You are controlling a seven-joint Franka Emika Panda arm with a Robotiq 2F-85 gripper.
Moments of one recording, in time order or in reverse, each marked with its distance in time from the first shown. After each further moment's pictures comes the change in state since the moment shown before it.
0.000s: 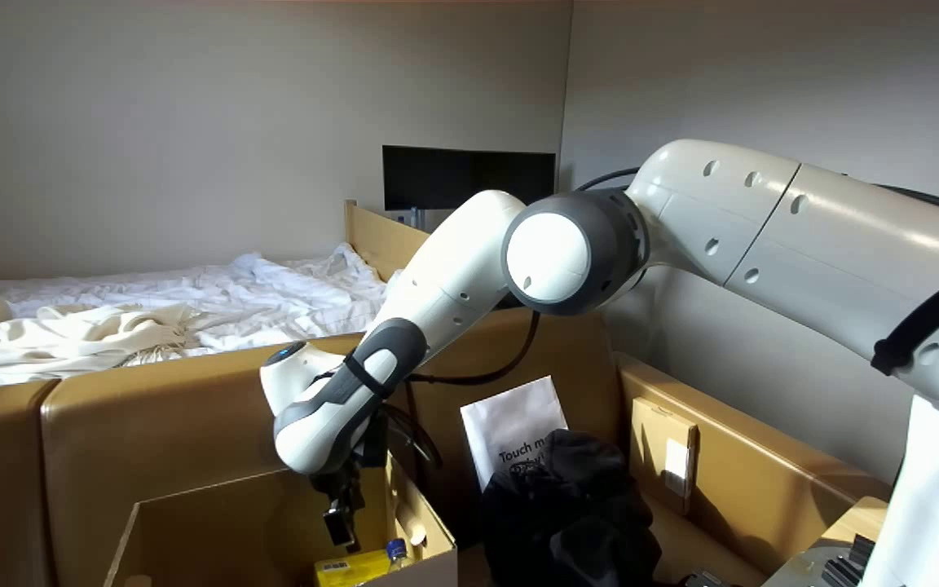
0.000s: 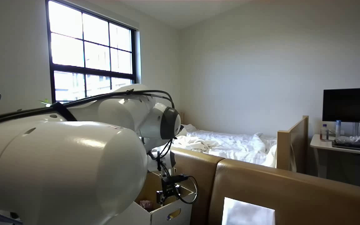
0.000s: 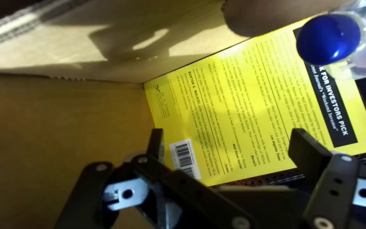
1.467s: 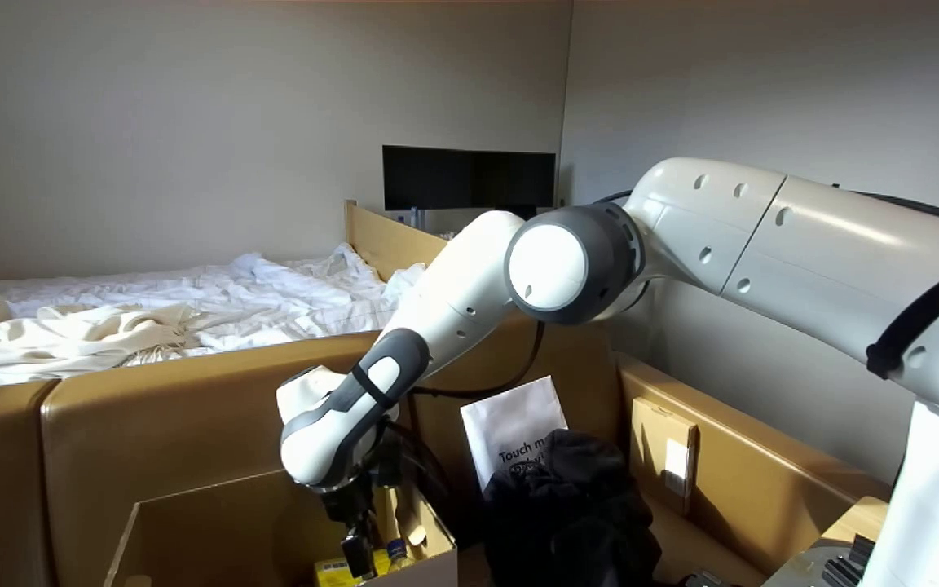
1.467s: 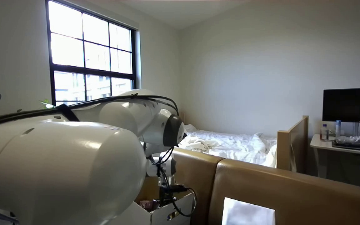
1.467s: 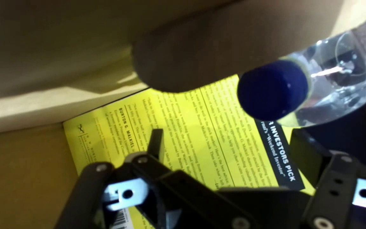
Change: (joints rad) arm -0.054 0.056 0.067 0.001 0.077 -0.117 -0.104
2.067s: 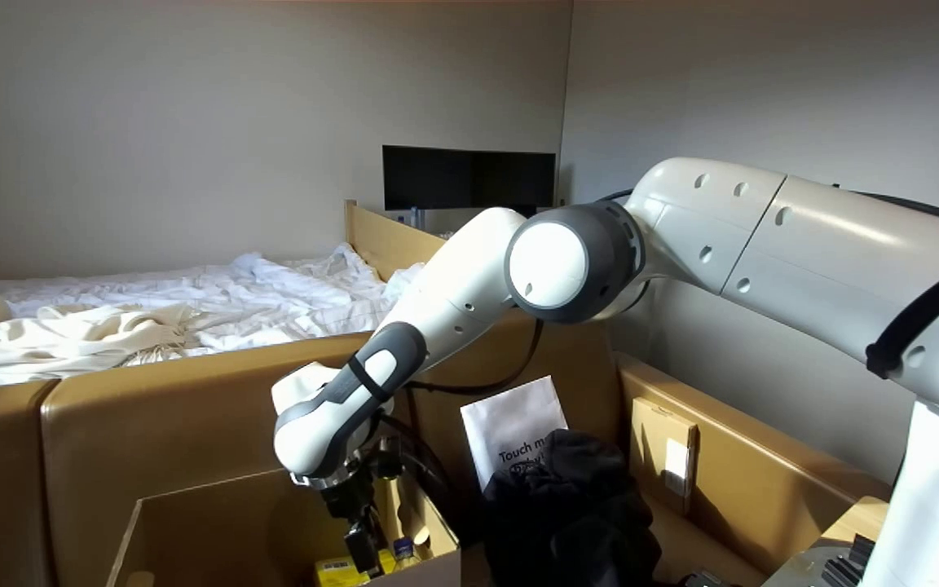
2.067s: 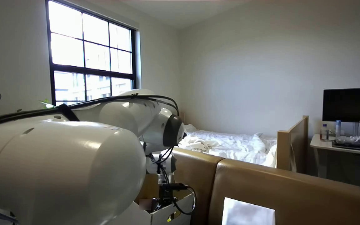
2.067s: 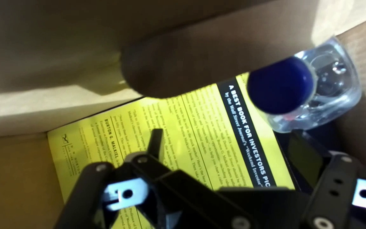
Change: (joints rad) arm -0.004 0.000 0.015 0.032 0.000 -0.109 -0.042
